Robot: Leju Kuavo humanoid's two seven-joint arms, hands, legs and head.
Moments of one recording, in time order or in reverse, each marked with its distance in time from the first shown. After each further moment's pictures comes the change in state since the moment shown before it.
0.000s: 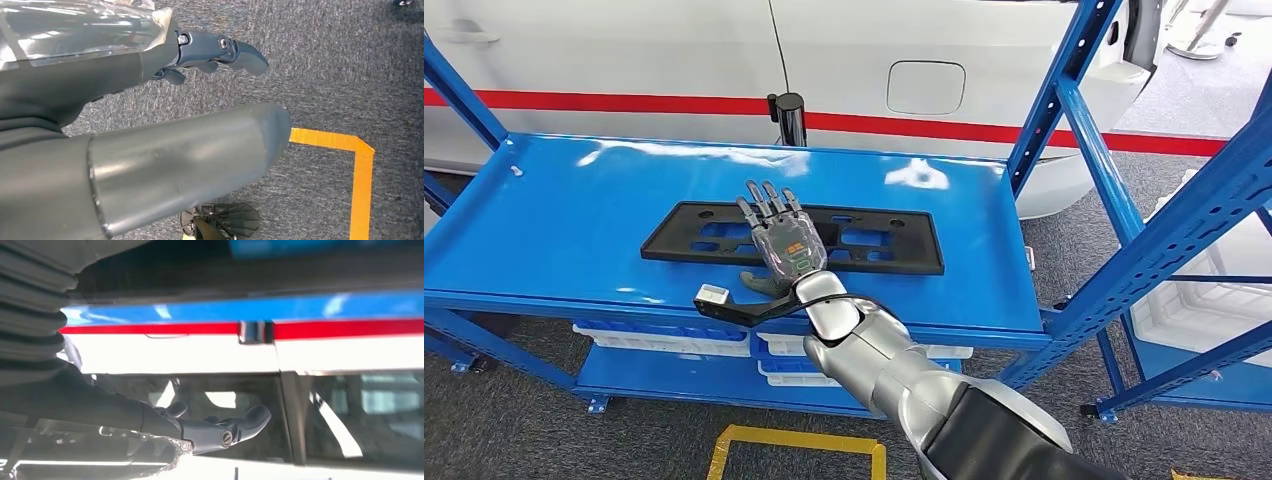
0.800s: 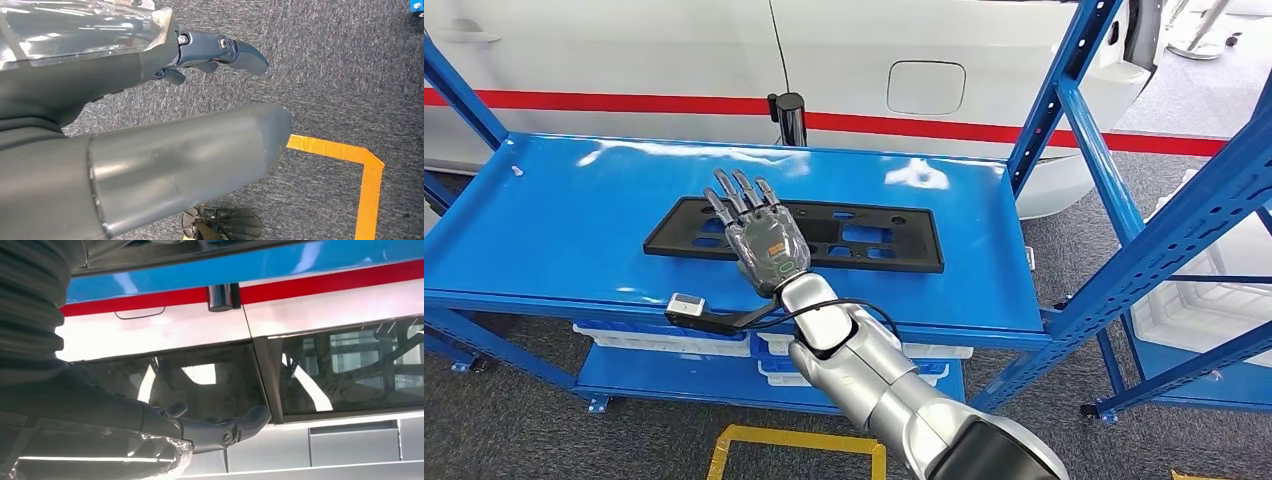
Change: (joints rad) left arm 0.012 -0.005 0.057 0.000 -0.003 0.015 -0.008; right arm 0.143 0.007 -0.168 -0.319 0.208 0.096 -0.080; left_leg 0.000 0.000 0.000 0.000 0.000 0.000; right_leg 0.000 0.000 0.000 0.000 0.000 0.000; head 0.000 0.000
